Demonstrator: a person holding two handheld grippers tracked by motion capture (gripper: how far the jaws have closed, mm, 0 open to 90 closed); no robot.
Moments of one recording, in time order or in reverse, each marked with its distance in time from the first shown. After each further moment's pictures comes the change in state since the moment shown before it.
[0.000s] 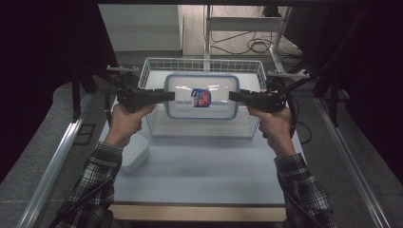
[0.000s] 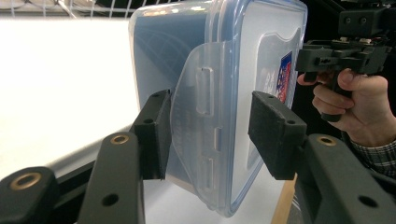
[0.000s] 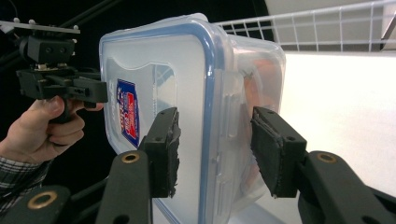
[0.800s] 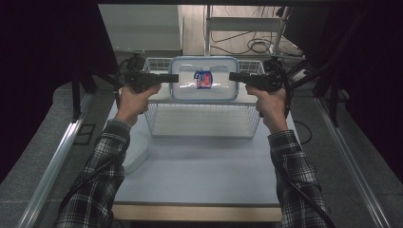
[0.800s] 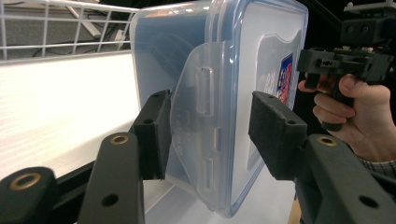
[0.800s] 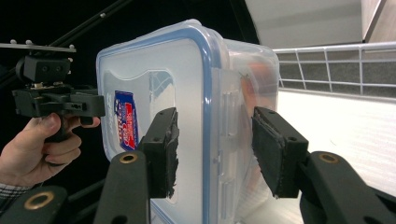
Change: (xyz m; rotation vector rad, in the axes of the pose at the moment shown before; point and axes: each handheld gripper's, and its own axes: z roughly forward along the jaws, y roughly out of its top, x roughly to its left) left arm 0.042 0.036 0.028 -0.004 -0.004 -0.069; right arm -0.036 0.039 0.027 -0.022 -0.042 0.065
